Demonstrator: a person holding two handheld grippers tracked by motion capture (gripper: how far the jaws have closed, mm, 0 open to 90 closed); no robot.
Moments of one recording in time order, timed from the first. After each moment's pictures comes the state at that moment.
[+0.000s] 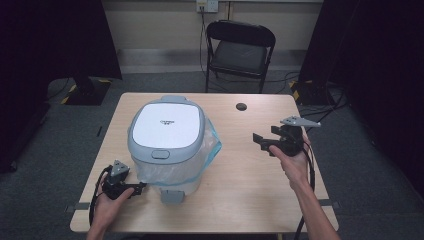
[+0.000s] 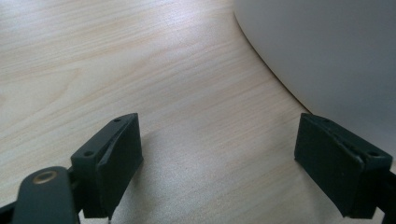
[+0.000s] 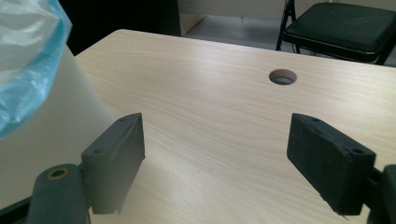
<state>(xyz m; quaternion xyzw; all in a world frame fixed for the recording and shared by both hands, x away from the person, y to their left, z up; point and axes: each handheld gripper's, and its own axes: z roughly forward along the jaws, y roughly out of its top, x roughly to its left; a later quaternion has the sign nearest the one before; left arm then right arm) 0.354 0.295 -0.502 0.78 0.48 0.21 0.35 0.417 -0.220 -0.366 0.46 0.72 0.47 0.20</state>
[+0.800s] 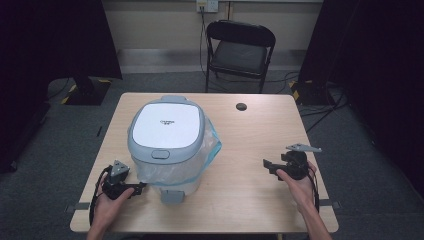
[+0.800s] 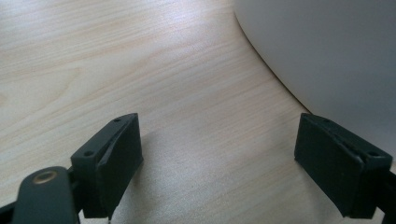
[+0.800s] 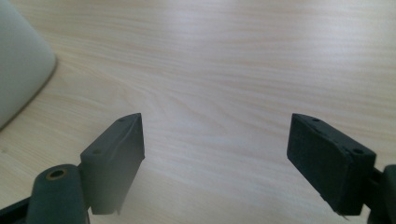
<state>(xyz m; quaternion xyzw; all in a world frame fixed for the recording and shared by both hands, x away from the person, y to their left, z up) 0.353 0.295 -0.502 0.78 0.48 0.21 0.35 0.394 -0.257 -0.452 0.53 0.73 0.39 0.18</state>
